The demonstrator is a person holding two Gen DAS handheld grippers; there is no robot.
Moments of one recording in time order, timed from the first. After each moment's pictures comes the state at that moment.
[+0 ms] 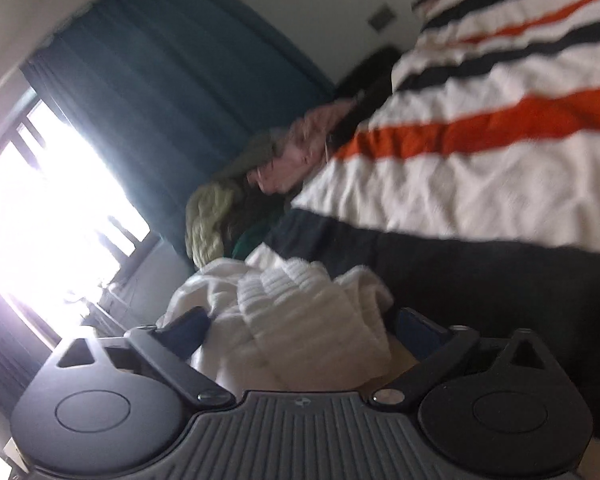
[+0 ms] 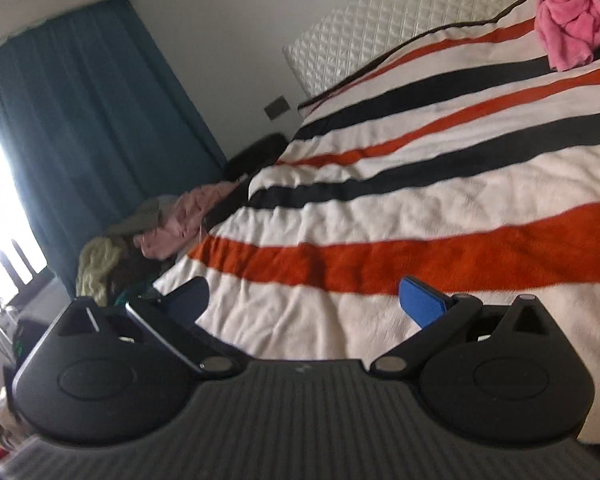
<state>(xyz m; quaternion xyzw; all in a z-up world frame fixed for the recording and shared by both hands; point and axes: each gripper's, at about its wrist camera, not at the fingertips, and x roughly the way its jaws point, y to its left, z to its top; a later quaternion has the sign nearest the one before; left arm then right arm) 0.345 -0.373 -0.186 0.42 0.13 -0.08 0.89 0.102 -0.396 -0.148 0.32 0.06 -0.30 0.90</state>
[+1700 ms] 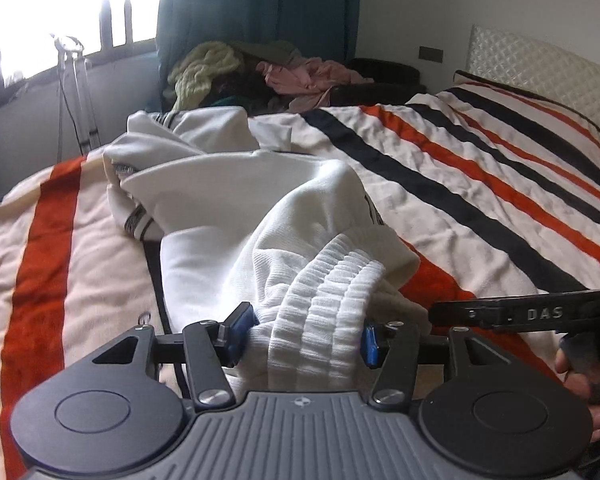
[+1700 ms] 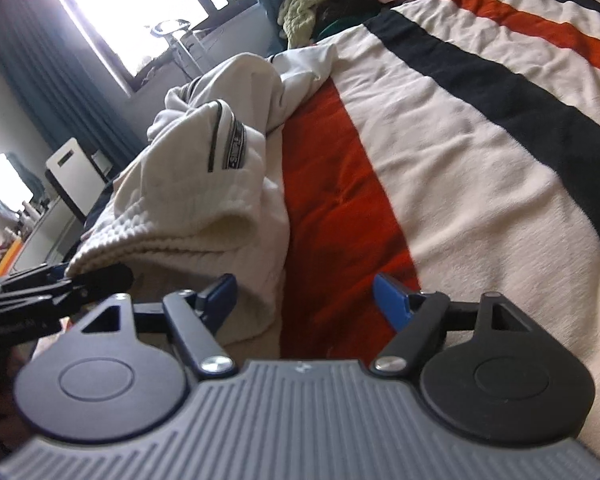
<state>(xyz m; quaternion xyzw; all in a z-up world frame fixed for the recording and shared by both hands) 0.123 -0.023 -0.084 0.07 0.33 -0.20 0.92 0.099 -0.244 -0.163 0.24 0.34 0.11 0.90</state>
